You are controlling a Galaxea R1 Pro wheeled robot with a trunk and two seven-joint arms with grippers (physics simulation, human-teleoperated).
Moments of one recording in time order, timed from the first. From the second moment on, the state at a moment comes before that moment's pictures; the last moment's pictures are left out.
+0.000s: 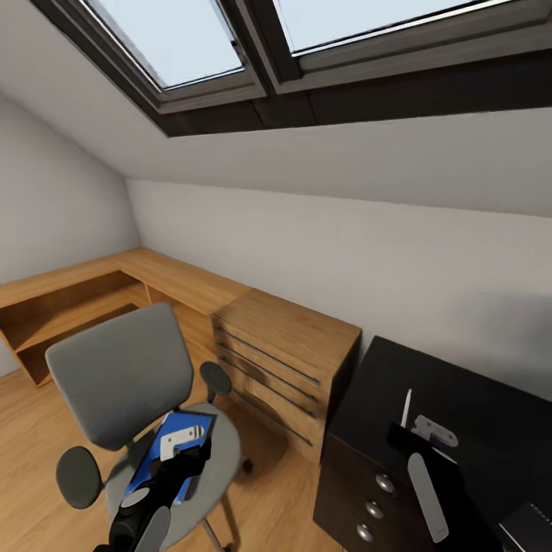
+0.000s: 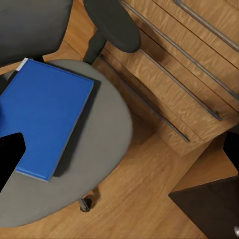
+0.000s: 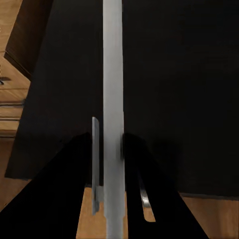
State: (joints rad) left arm -0.11 0.04 -0.21 -1.42 0.45 0.40 0.37; right arm -0.31 0.05 -0.22 -1.22 -0.33 0.49 -0.33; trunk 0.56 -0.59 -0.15
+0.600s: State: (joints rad) left arm -0.11 0.04 -0.25 -1.42 0.45 0.40 0.37; right arm -0.35 0.03 -0.14 -0.92 -0.27 0.41 -0.33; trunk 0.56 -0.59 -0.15
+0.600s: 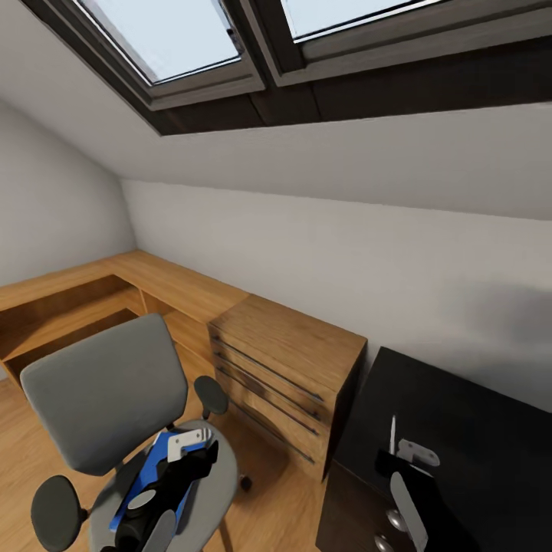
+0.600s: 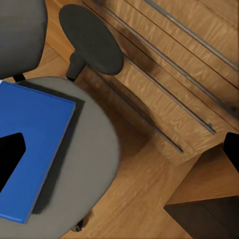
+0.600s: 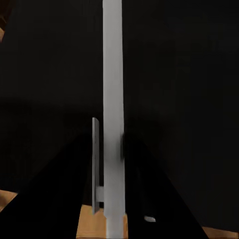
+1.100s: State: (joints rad) left arm -0.11 0.04 -0.27 -1.42 0.40 0.39 0.37; right arm -0.45 0.03 -0.09 -0.67 -0.23 0.30 -0.33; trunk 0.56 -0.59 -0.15
